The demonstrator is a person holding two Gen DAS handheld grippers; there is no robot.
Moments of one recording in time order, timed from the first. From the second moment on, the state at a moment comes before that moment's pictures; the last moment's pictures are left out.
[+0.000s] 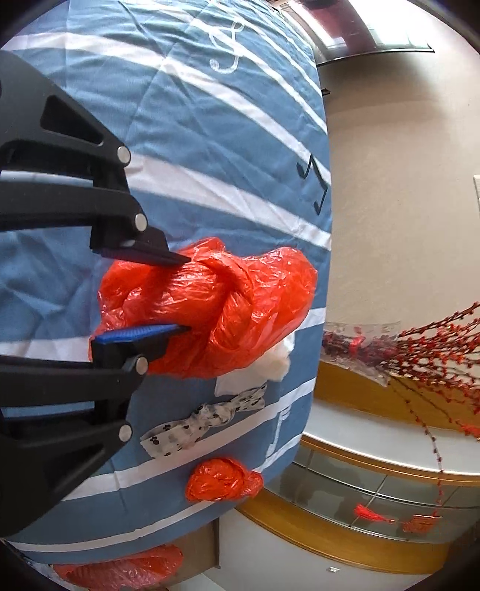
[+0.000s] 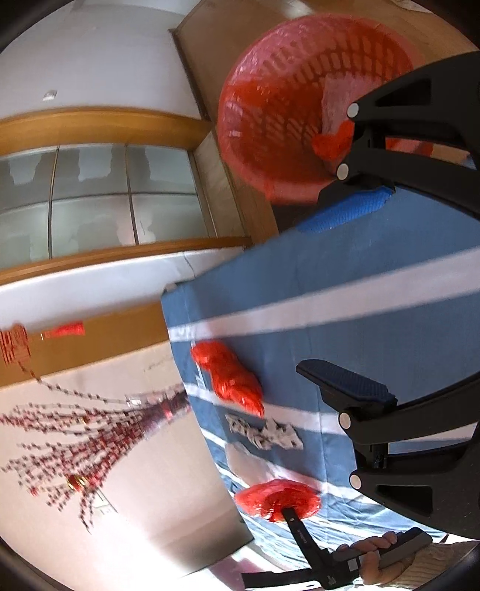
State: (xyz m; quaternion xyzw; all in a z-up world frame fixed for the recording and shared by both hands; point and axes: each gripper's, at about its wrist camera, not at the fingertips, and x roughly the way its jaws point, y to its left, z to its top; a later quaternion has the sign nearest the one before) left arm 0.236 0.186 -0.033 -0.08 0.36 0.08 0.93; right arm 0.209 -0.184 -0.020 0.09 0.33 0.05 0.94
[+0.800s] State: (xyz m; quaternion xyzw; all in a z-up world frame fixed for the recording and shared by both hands) left arm 0.203 0.272 -0.027 -0.09 0.35 0.15 0.92; right arm 0.290 0.005 -0.047 0.00 0.37 0.18 0.91
